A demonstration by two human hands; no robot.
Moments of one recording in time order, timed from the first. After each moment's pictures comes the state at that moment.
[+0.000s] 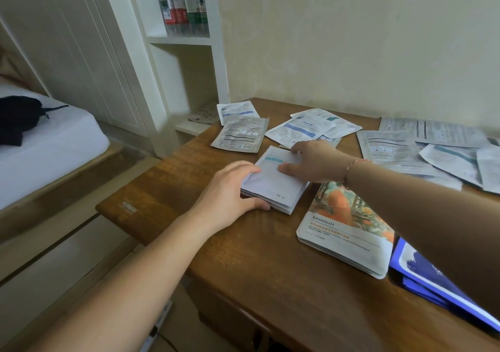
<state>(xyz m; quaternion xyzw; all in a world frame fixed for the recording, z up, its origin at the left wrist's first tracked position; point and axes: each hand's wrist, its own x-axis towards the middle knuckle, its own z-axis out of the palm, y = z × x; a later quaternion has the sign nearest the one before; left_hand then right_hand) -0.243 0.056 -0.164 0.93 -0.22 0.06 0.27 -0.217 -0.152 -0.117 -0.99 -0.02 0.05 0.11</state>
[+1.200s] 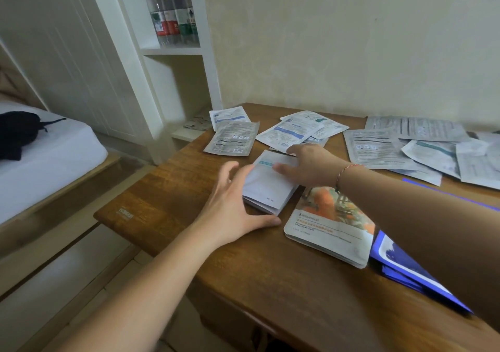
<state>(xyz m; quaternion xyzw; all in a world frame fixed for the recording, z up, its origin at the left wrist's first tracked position) -0.276 0.036 -0.160 0.95 -0.16 0.01 0.27 -0.236 -0.168 -0.117 -0.99 -0.01 0.02 0.14</state>
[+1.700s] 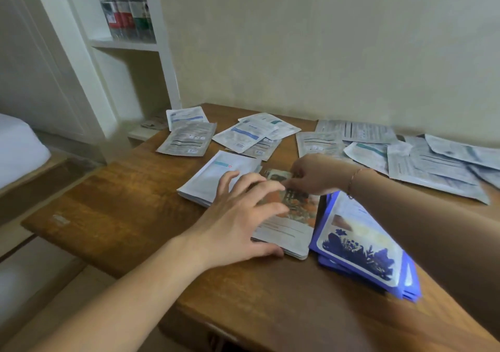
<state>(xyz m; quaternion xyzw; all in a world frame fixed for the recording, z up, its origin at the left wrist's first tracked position) -0.314 -0.027 -0.150 0.85 -0.50 0.15 0.09 -0.283 -0.250 -0.114 -1.00 -0.01 0.10 0.01</state>
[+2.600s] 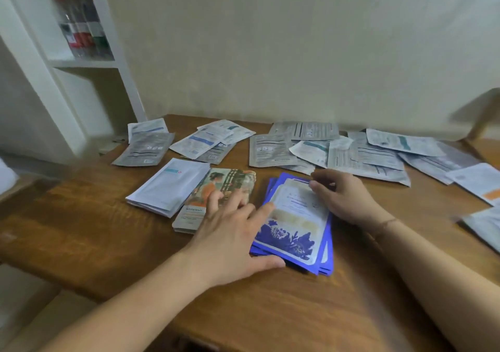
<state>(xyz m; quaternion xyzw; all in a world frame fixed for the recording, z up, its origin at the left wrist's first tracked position) -0.384 -0.112 -0.140 0.91 -0.41 0.06 -0.01 -0.399 -0.367 -0.156 -0.93 0.11 -0.15 0.33</state>
